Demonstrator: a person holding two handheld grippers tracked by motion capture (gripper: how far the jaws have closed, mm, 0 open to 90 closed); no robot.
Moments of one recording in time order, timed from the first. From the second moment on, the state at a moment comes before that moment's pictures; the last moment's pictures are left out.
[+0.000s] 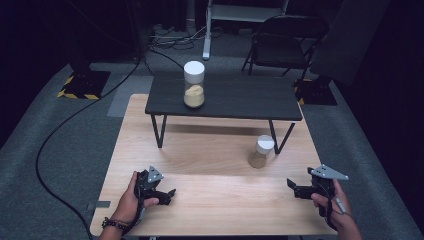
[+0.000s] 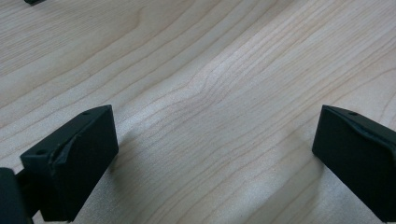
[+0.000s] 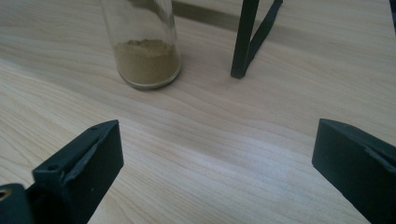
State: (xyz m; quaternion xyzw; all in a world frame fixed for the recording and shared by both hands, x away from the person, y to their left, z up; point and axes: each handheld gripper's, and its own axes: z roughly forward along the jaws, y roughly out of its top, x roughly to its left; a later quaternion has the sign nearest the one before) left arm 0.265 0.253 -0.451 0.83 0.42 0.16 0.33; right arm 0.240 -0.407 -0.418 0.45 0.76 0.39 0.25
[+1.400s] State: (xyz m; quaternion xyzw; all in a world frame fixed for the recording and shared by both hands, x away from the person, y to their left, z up) left arm 0.265 0.253 -0.451 0.83 0.42 0.16 0.33; right arm 0.253 -0.373 -0.433 0.41 0.76 0.44 0.26
